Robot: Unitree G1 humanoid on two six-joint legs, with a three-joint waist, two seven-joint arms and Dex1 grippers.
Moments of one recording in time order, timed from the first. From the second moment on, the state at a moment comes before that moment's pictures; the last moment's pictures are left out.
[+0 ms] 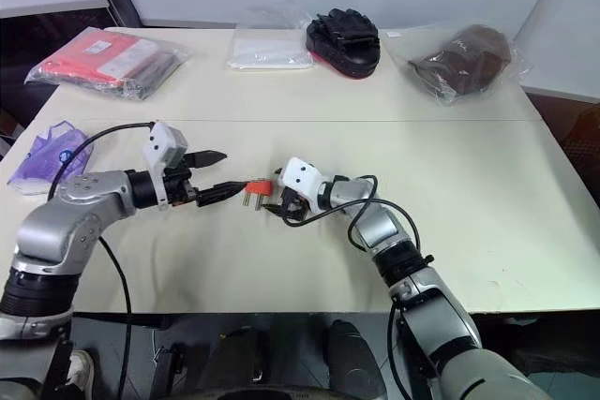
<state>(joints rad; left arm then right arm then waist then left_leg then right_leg) -0.38 0.68 0.06 -0.21 -0.51 0.69 -0.87 -0.65 -0.22 0.34 0.43 -0.05 0.08 0.84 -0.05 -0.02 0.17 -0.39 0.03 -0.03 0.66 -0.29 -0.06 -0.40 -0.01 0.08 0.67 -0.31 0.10</state>
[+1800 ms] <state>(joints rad) -0.76 0.53 0.00 0.19 -0.54 0.60 -1.12 -0.50 -0.62 0.24 -0.13 -0.36 -0.31 0.60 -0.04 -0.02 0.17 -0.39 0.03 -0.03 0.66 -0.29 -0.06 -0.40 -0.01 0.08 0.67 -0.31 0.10</state>
